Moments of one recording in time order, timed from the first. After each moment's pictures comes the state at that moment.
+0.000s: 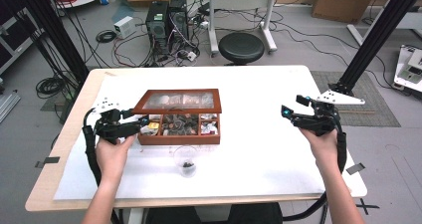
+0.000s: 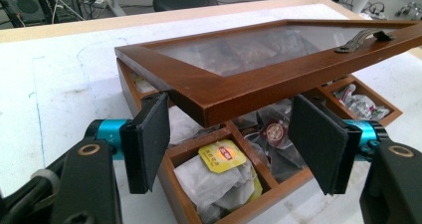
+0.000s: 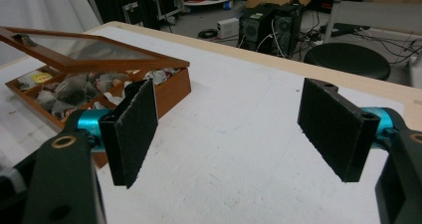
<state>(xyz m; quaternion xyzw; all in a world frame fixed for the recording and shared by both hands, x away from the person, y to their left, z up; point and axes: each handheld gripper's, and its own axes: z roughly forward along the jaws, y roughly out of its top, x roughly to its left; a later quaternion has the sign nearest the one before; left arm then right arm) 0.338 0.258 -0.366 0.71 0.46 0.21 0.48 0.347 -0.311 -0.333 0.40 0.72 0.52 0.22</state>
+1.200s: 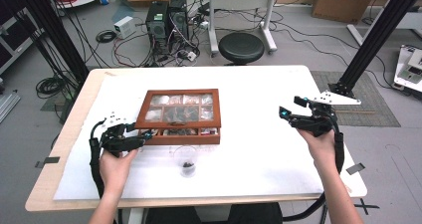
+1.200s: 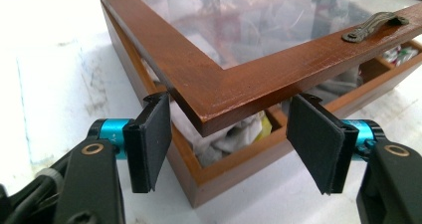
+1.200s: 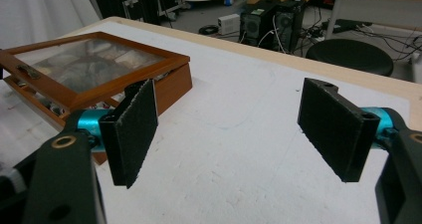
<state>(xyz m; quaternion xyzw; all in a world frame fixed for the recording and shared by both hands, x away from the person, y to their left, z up) 0.325 0.255 -0.407 0.74 0.46 0.20 0.45 0.349 -0.307 -0.338 0.40 0.73 0.51 0.22</state>
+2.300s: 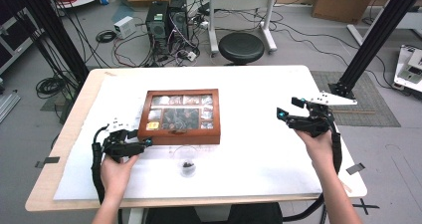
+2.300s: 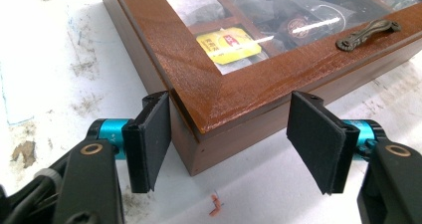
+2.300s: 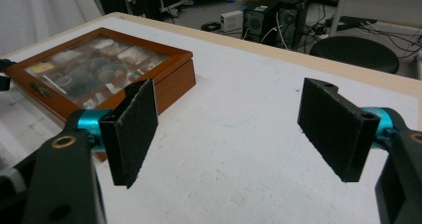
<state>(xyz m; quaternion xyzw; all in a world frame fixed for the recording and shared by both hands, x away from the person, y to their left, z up) 0.321 0.257 -0.424 0.75 0.48 0.18 0.43 0.350 -0.302 -0.341 0.40 0.73 0.51 0.22</state>
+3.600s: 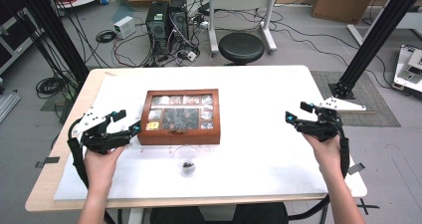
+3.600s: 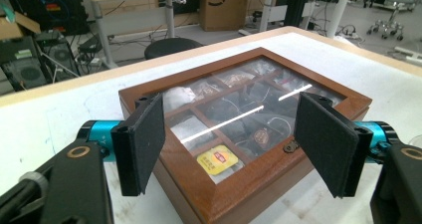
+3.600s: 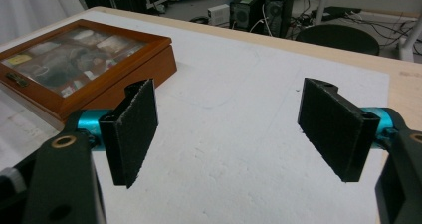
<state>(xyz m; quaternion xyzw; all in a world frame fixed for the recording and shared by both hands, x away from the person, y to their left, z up) 0.307 0.275 -0.365 0.70 0.37 0.27 0.54 0.343 -0.327 -0.354 0.42 0.73 0.50 0.22</state>
